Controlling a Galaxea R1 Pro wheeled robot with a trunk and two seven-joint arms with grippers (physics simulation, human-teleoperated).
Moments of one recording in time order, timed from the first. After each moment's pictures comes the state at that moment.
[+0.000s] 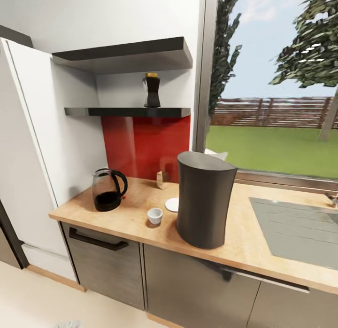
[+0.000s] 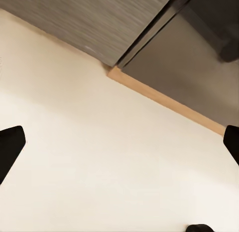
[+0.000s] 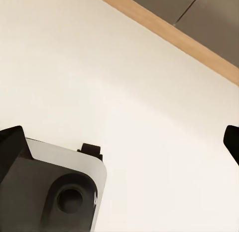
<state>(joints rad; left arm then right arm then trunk) -0.39 0.28 0.05 -0.03 0.29 -0.09 -0.59 -0.05 -0.08 0.14 -0.22 0.11 -0.20 -0.01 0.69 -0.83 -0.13</state>
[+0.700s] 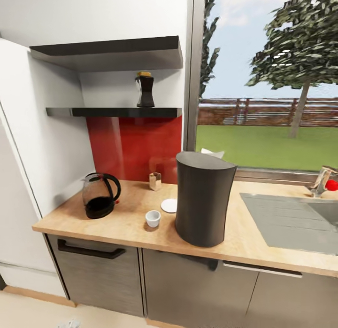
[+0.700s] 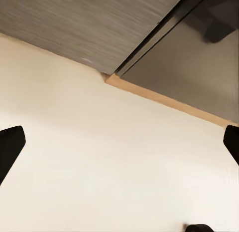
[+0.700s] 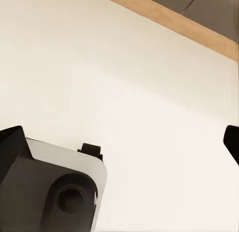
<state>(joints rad) -0.40 0.28 0.05 -0.03 0.28 -0.09 -0.59 -0.05 -0.08 0.14 -0.22 0.11 -0.20 -0.01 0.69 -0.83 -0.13</state>
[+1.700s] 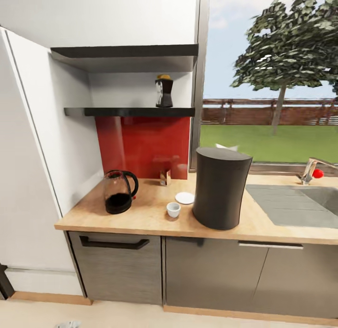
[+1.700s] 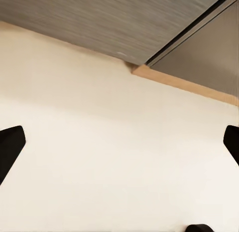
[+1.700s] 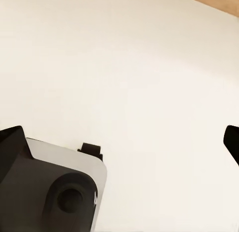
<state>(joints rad) -0.40 0.28 0.05 -0.03 0.28 -0.09 -0.59 -0.05 -0.08 0.14 -0.22 0.11 -0.20 -0.01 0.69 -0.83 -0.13</state>
